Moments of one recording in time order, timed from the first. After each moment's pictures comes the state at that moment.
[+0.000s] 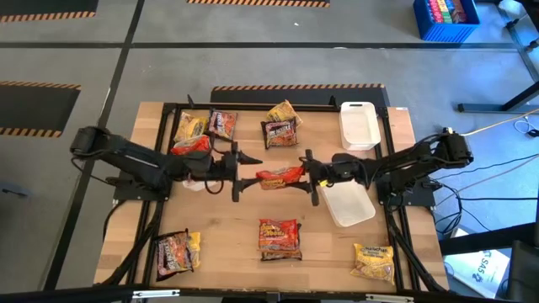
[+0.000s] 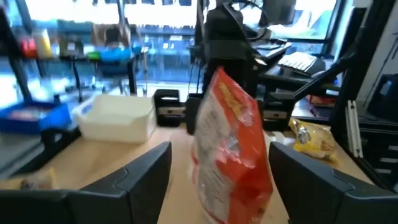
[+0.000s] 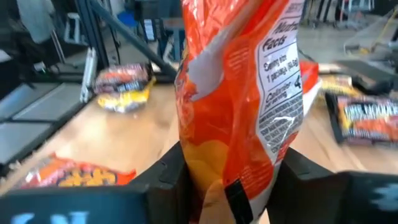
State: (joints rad) left arm -0.09 1.24 0.58 0.62 -0.21 -0.07; right arm 0.03 1.43 0.49 0.79 -0.09 0.00
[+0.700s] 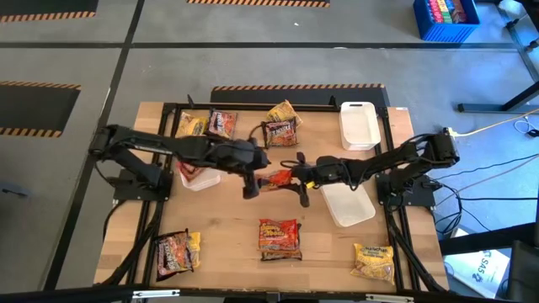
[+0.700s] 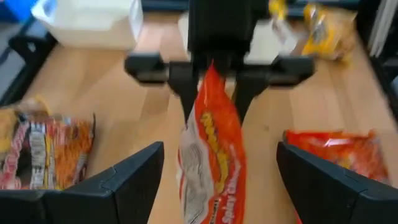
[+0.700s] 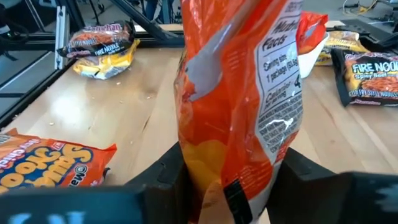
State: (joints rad) left arm -0.05 1.48 1.27 -0.44 -0.10 -0.11; right arm 0.03 1.57 0.60 0.67 -0.06 0.02
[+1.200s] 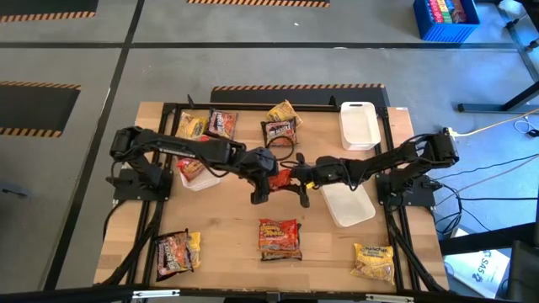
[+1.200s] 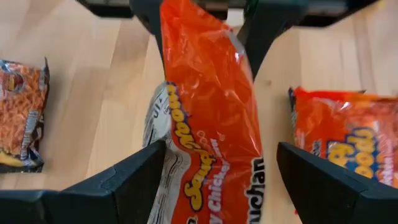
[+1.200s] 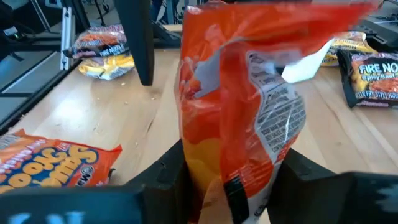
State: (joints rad) left arm -0.04 1.67 1.38 -0.60 -0.02 -0.17; right arm 0.03 1.57 0.61 0.68 -0.07 0.02
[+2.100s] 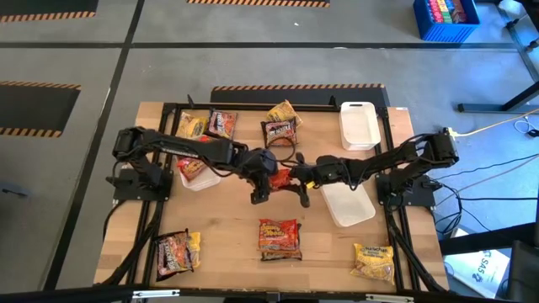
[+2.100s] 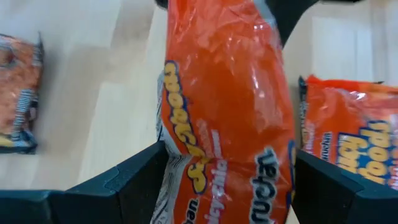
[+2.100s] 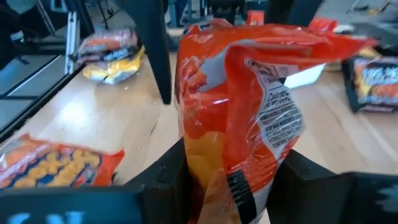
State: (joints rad) left arm -0.03 1.71 1.37 -0.65 -0.02 -0.20; right arm 0.03 1.57 0.61 0.69 -0.09 0.02
